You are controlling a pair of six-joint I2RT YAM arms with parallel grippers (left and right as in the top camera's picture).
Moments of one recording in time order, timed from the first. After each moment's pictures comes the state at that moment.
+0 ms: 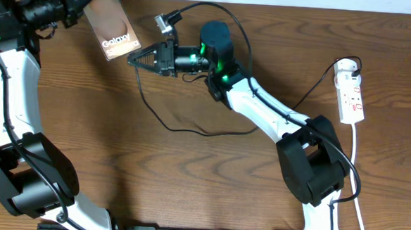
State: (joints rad) left arm 0.39 1.82 1.63 -0.02 1.33 -1.01; right arm 0.64 2.12 1.59 0.57 -1.02 1.32
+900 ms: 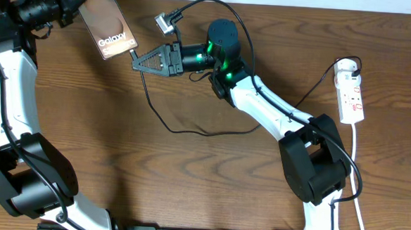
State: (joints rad) left arm 0.40 1.82 1.63 0.00 1.33 -1.01; right arm 0.62 2.12 1.59 0.65 -1.18 1.27
